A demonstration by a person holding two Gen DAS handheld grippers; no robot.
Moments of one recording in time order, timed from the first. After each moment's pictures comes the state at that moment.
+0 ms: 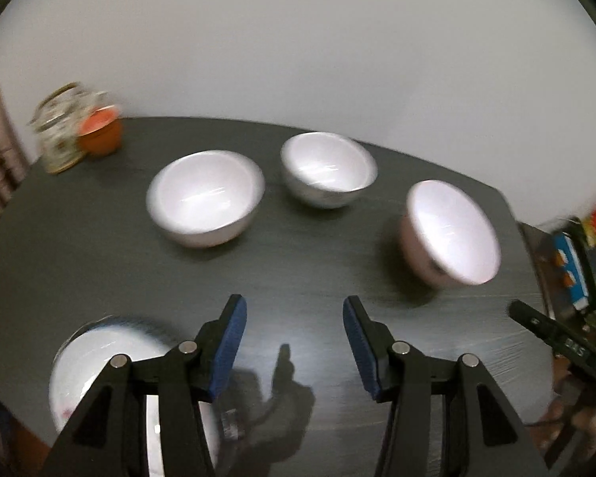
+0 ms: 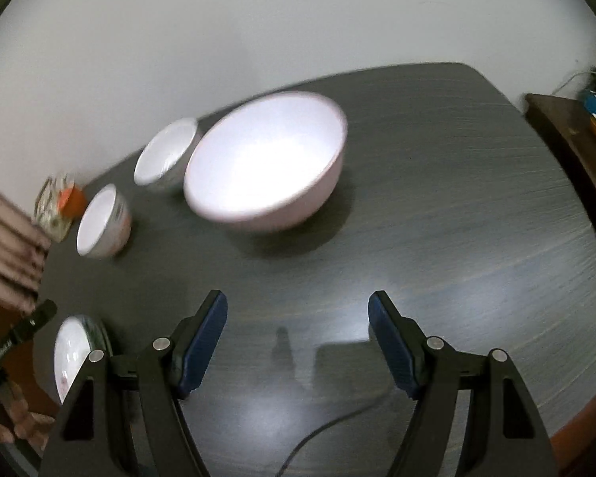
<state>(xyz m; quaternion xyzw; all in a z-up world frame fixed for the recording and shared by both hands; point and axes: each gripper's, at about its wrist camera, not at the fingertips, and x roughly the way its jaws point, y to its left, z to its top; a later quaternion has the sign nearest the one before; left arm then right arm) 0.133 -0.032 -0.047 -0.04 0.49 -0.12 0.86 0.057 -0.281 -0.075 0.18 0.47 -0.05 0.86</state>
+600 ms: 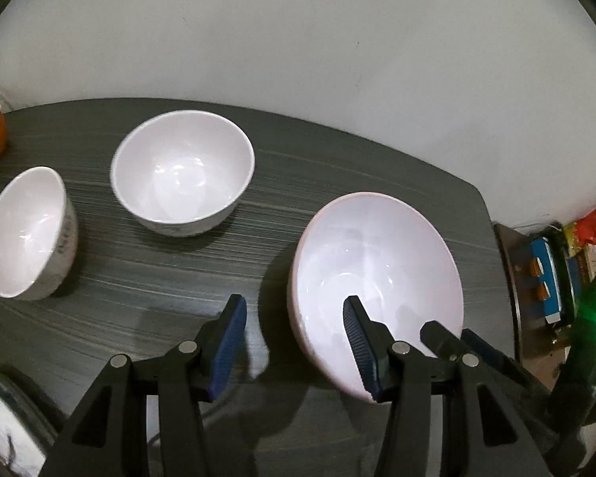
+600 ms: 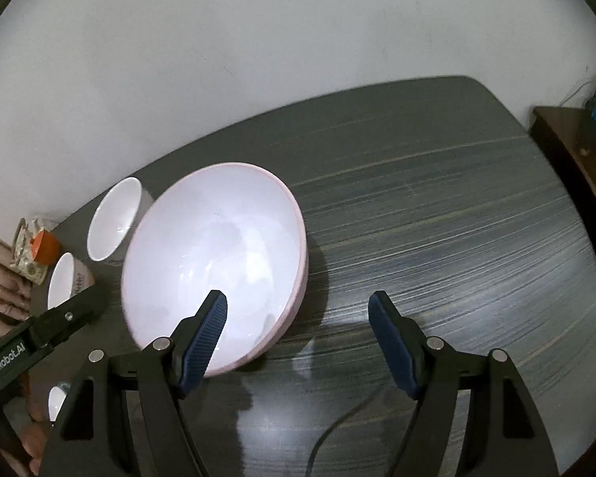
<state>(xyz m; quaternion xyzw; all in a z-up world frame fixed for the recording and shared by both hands) 0.236 -0.158 -0.104 -0.08 0.55 -0.16 0.82 0.151 -0.323 -0.091 0.19 0.48 -0.07 0.85</state>
